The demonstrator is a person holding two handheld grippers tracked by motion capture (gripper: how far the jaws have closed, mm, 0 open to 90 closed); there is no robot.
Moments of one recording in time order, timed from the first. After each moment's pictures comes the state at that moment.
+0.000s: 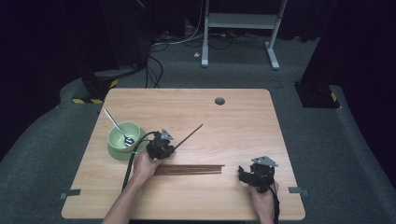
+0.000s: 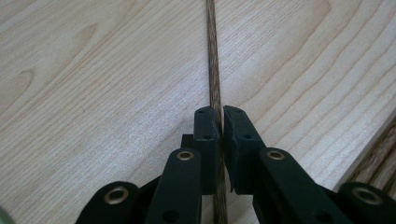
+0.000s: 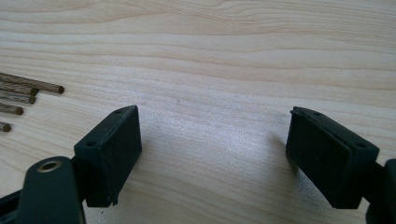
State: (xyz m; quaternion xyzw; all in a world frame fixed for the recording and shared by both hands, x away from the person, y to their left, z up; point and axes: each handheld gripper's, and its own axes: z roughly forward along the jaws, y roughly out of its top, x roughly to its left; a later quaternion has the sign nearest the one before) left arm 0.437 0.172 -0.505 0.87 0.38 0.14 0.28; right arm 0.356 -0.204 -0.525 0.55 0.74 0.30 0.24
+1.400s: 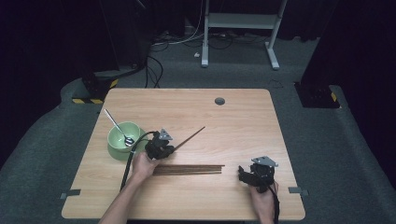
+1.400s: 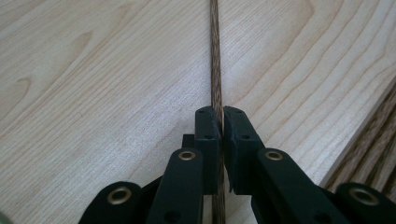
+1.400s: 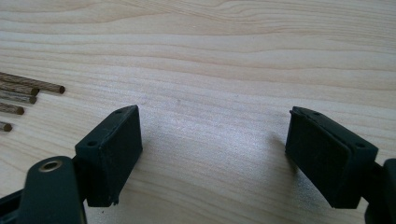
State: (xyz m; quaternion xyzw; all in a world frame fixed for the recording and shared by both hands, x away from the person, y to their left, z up) left arm 0.436 0.176 -0.501 0.87 0.36 0.14 0.30; right arm 0.356 -0.203 -0.525 0.55 0.74 0.31 0.24
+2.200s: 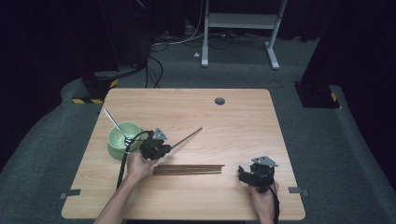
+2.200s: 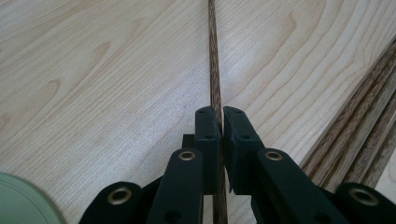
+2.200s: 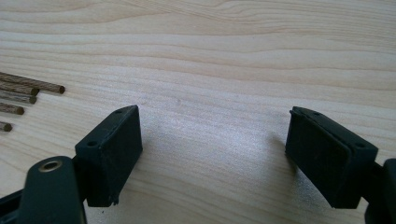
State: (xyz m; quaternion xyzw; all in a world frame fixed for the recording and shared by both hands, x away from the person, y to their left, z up) left arm 0.424 0.190 -0.482 0.87 0.36 0.14 0.31; right arm 0.356 -0.203 -0.525 0.55 0.74 0.31 0.24
